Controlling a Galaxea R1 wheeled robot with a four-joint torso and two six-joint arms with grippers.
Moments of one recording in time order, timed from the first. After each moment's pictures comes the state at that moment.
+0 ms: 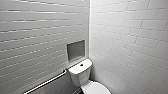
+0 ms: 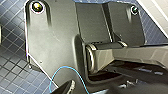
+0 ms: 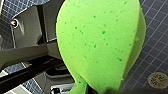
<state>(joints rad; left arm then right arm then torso) 1.43 3.01 -2.63 0.19 0.07 -0.05 -1.59 2.97 -2.69 -0.21 0.09 0.54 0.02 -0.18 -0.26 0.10</state>
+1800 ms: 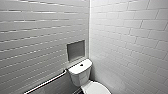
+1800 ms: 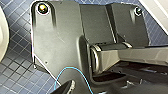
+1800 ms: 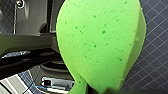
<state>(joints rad) 1.43 3.00 -2.63 0.19 0.06 -0.05 -1.55 3.02 -2.74 0.03 0.00 0.06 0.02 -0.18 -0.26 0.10</state>
